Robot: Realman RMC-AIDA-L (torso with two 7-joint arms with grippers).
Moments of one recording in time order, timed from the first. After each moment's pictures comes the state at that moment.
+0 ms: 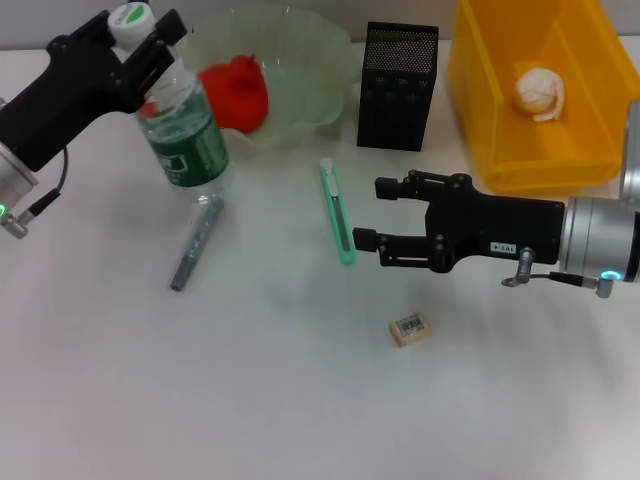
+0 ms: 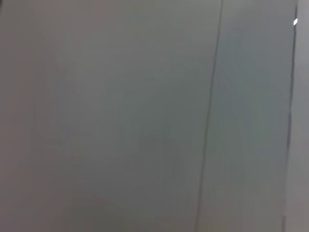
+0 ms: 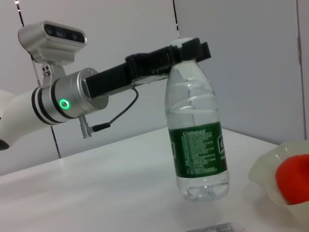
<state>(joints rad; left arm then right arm) -0.56 -2.06 0.44 0.27 1.53 1.50 -0.91 0.61 2.08 -0.82 -0.36 -1.80 -1.40 1.08</state>
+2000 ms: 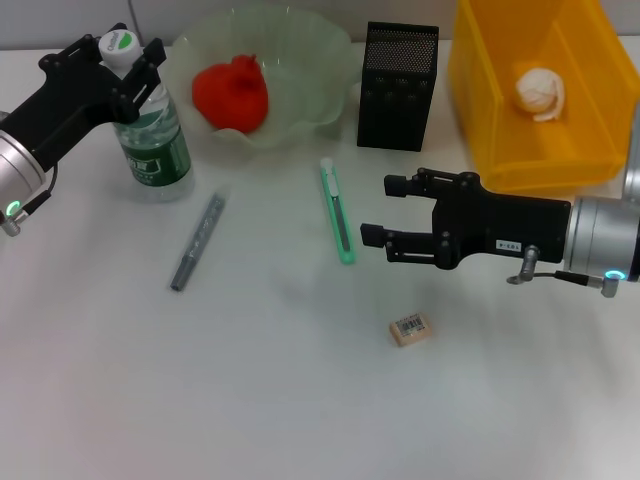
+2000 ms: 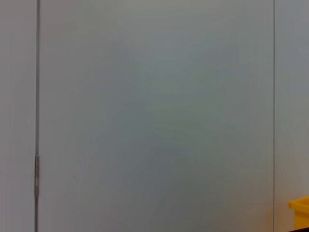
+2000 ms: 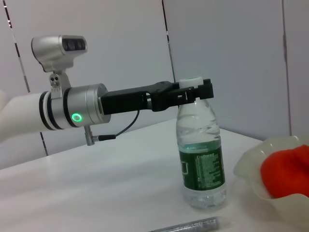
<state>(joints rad) -0.58 -2.07 0.42 0.26 1.52 1.22 -0.71 0.60 2.08 -0.82 -0.37 -1.80 -1.38 1.08</state>
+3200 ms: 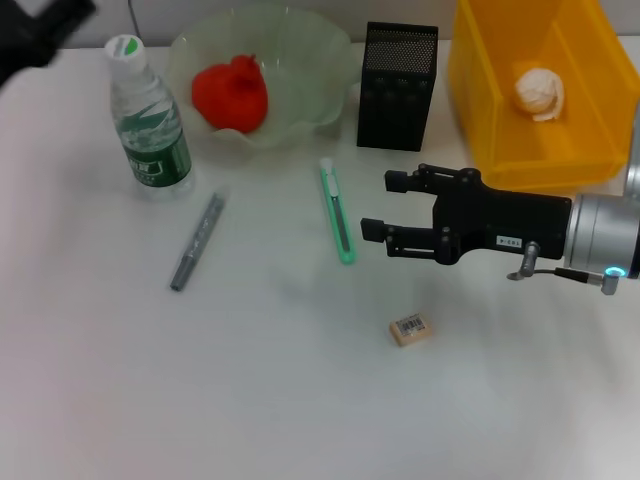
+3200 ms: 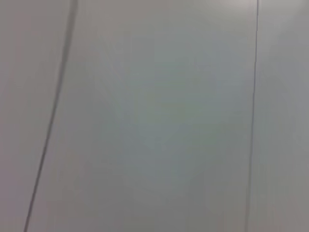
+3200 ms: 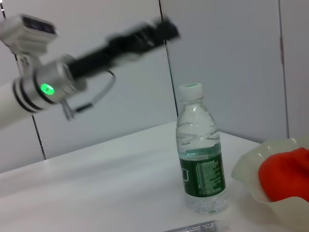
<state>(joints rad) -0.51 -2.06 0.42 0.38 1.40 1.54 -0.96 0.60 2.09 -0.81 -0.37 -1.79 -1.38 1.08</state>
